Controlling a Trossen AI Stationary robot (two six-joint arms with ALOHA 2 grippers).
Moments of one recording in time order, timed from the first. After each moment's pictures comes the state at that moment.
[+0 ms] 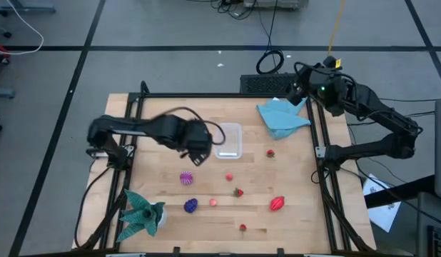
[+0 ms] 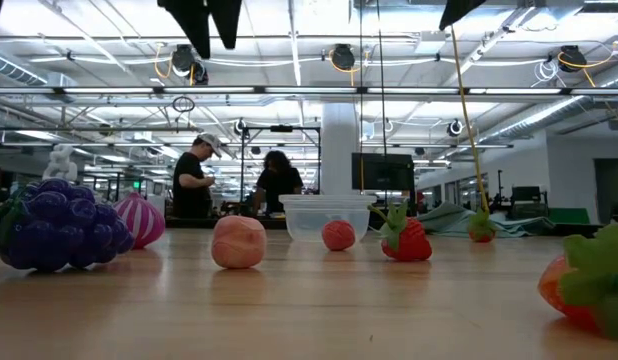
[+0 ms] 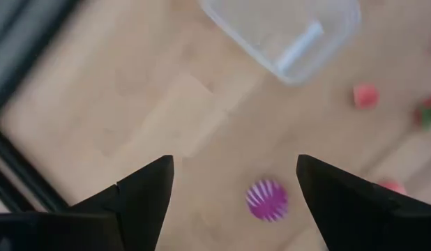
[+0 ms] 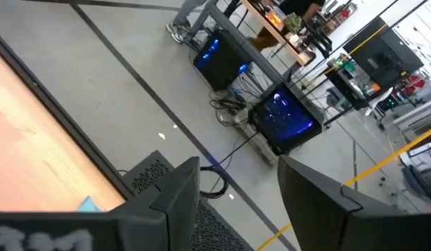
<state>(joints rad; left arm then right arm) -0.11 1.77 1.89 -1.57 -0.30 -0.83 -0.37 1.09 1.44 -0.89 0.81 -0.25</state>
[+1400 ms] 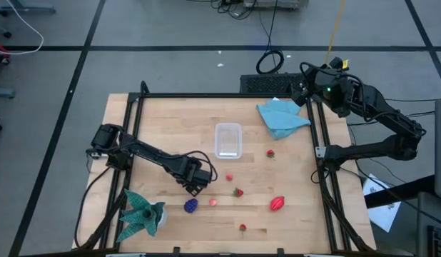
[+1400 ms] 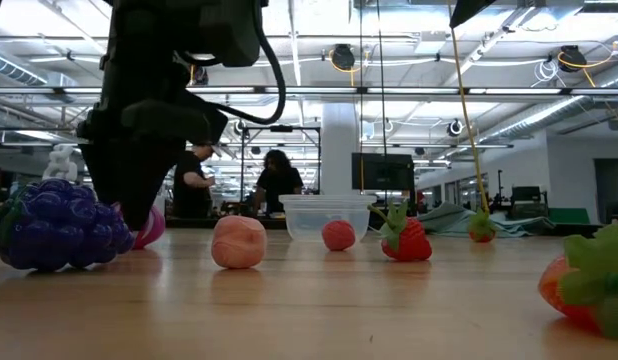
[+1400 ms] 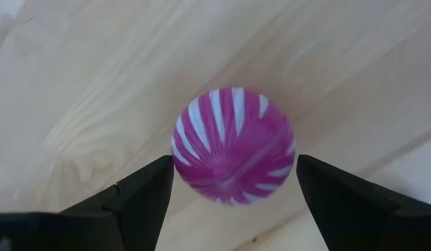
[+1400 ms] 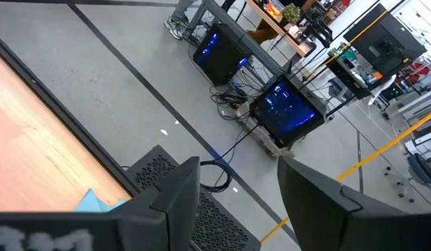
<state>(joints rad) -0.25 1.83 1.18 -0.98 -0.02 -1.06 -0.37 1.05 1.44 -0.96 0.81 -0.19</state>
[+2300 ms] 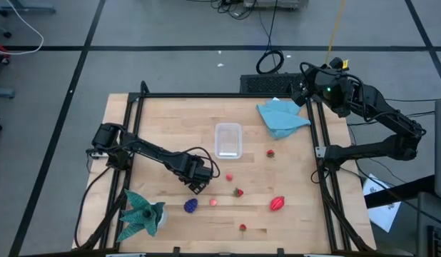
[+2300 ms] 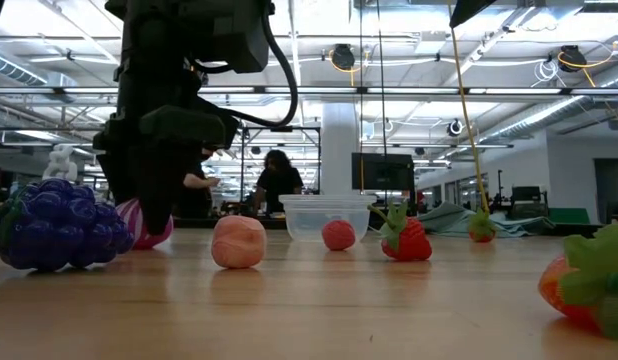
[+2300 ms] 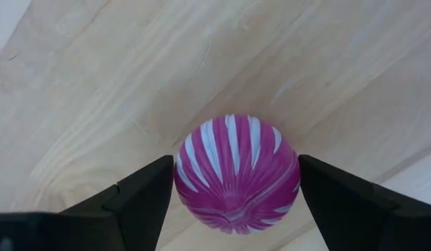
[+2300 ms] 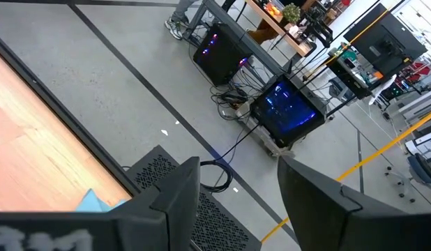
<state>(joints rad) -0.22 1.83 1.17 -0.92 -0.03 -1.01 -0.37 1.05 1.44 -0.96 0.81 -0.19</state>
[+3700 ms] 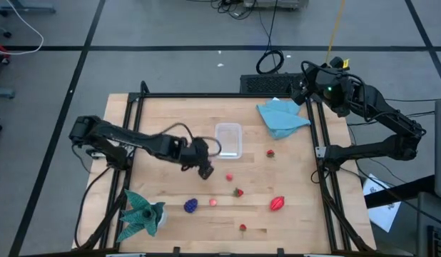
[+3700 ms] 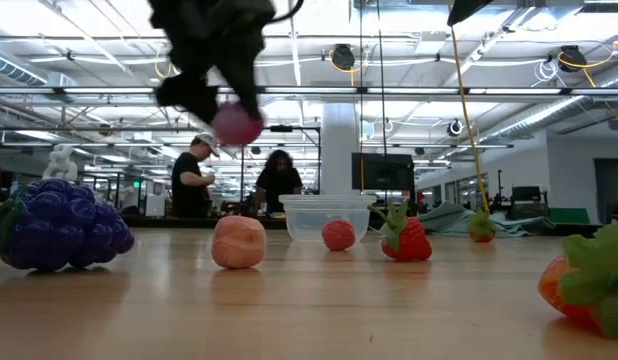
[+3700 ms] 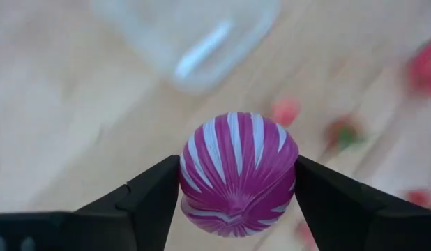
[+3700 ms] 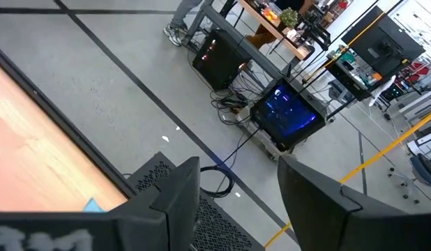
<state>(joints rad) -0.12 1.55 1.17 -0.62 -0.19 -0.85 -0.37 1.05 1.44 -0.92 0.81 -0.19</state>
